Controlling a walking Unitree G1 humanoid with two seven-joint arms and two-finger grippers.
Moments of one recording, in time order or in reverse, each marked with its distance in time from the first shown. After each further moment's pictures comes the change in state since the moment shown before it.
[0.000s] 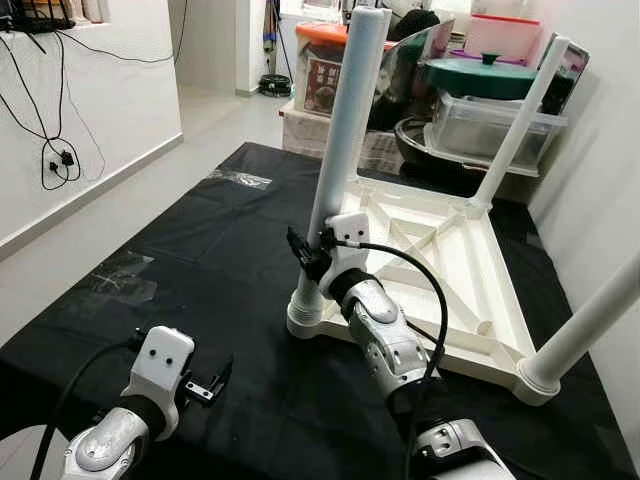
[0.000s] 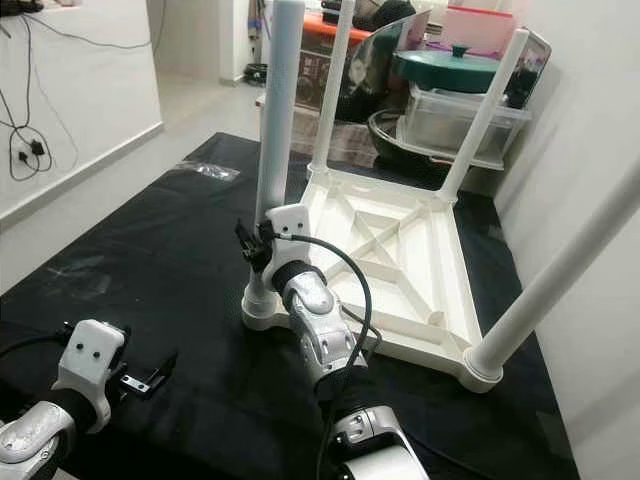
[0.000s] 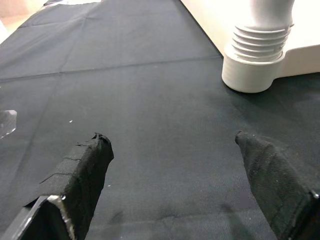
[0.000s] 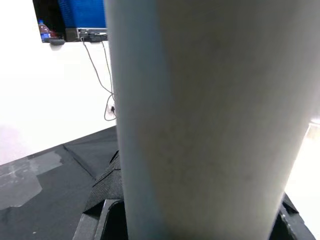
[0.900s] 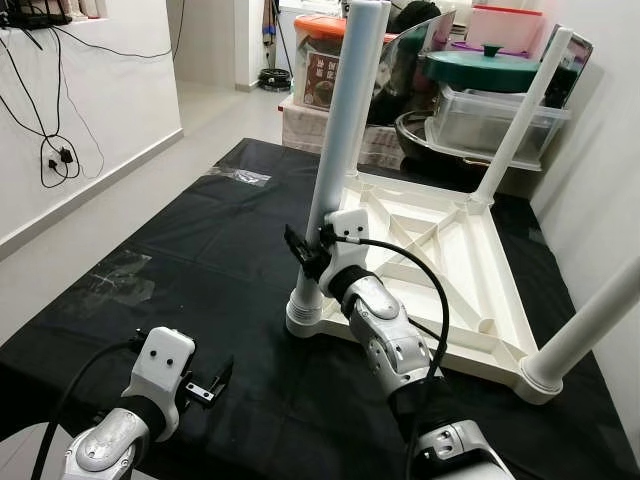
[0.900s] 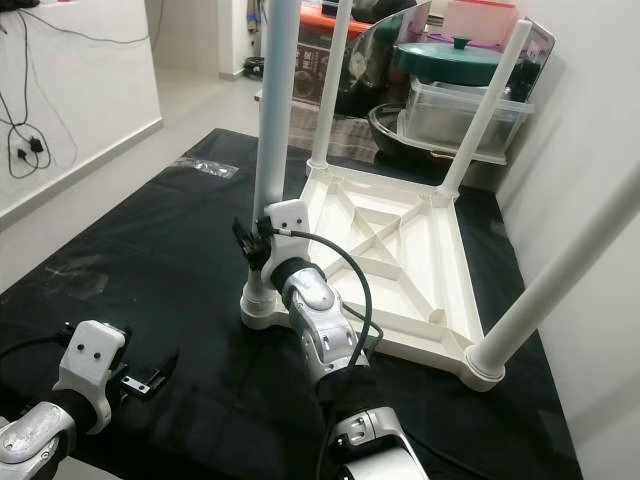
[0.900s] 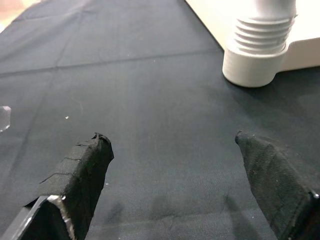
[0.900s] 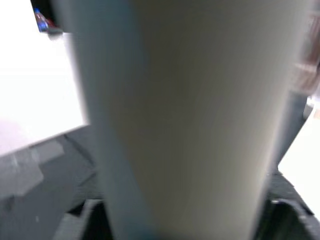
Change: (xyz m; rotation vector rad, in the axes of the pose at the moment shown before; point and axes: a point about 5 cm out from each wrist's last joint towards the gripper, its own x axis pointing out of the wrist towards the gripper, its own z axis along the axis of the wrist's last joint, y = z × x) left arm 0.000 0.000 -0.001 0.000 0.001 -0.007; right arm -0.004 -0.001 -0.004 0.027 0.044 -0.004
